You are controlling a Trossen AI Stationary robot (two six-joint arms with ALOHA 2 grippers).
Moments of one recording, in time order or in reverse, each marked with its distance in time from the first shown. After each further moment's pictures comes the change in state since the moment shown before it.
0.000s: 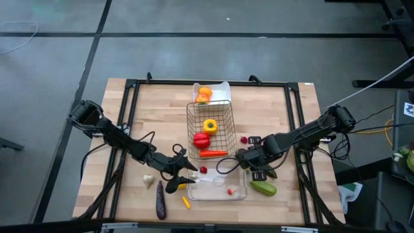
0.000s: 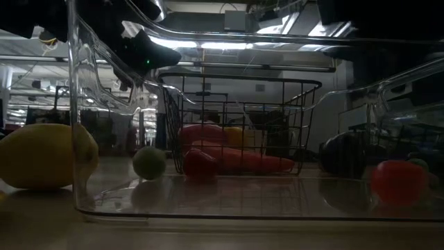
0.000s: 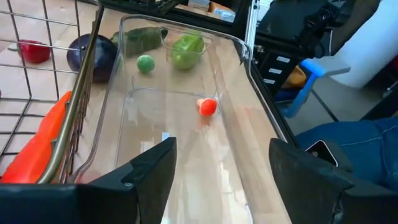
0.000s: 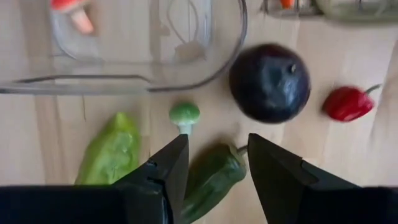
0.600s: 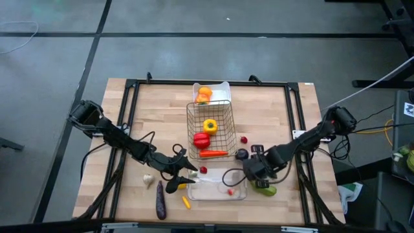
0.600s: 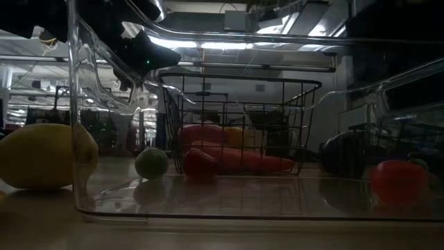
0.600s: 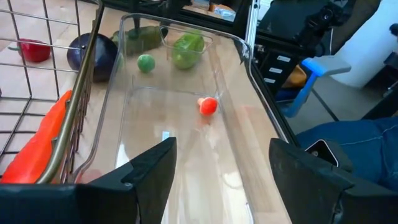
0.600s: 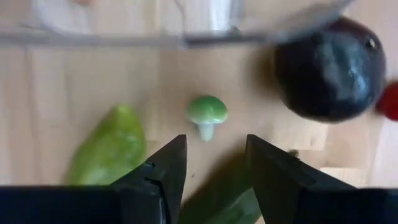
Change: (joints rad) left arm 0.000 0.000 0.000 -0.003 0.000 -0.001; right arm 0.114 0.000 -0.190 0.202 0.057 0.109
